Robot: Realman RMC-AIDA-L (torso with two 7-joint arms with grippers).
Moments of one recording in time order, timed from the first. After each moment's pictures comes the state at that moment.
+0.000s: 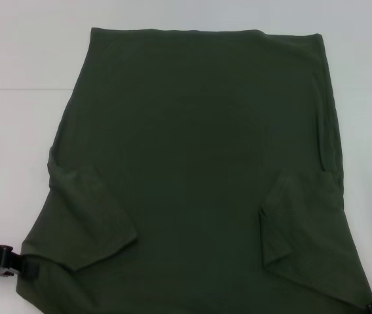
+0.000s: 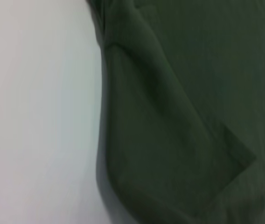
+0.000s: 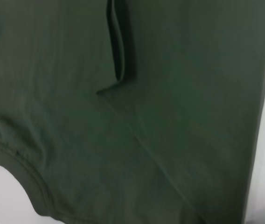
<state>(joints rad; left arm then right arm) -0.50 -1.98 0.56 0.85 2.58 1.72 -2.37 0.55 2.02 -0.74 -0.90 -2.70 -1.81 2.46</state>
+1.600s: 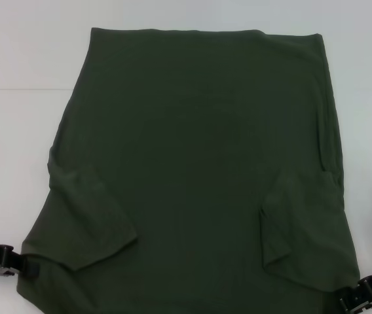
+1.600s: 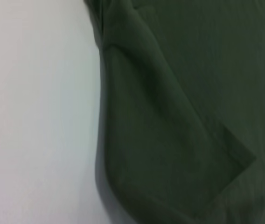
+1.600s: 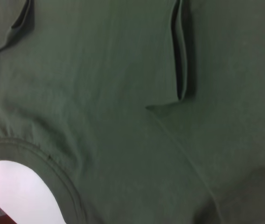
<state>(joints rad) -0.51 -1.98 0.56 0.85 2.58 1.72 -2.37 0.61 2.07 -0.77 -0.88 -2.69 -1.79 2.45</state>
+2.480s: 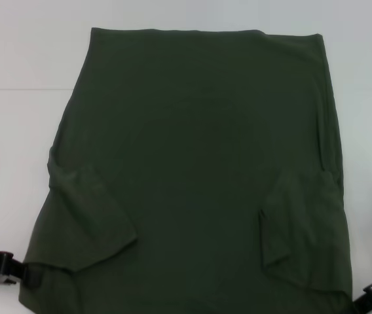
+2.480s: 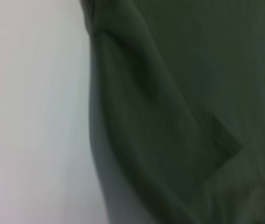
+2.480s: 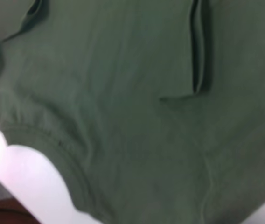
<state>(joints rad) -0.51 -1.97 0.55 0.82 2.57 1.76 -2.37 0.62 2.06 -0.77 -0.87 -2.69 -1.83 2.39</state>
